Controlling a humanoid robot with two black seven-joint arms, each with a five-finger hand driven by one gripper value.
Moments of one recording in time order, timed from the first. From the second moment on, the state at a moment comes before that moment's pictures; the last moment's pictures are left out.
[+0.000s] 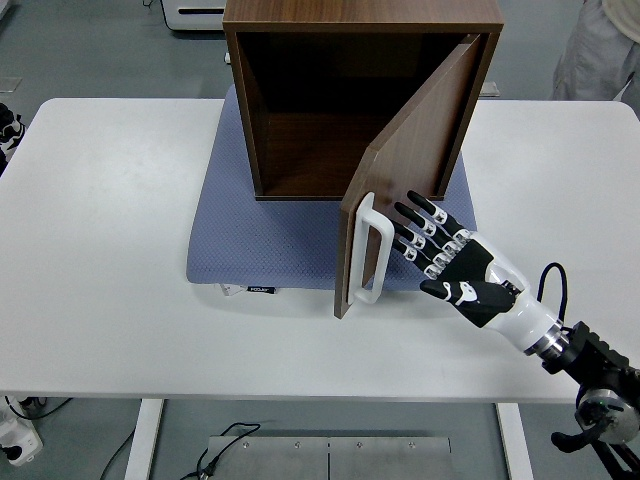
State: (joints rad) left arm 0.16 0.00 -0.17 -0.25 0.08 0.12 -0.05; right arm 0.09 -0.19 1.14 1.43 -0.66 0.61 0.18
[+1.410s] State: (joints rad) left arm 0.16 0.00 -0.17 -0.25 0.08 0.12 -0.05; right arm 0.36 -0.03 1.03 1.26 -0.66 0.61 0.19
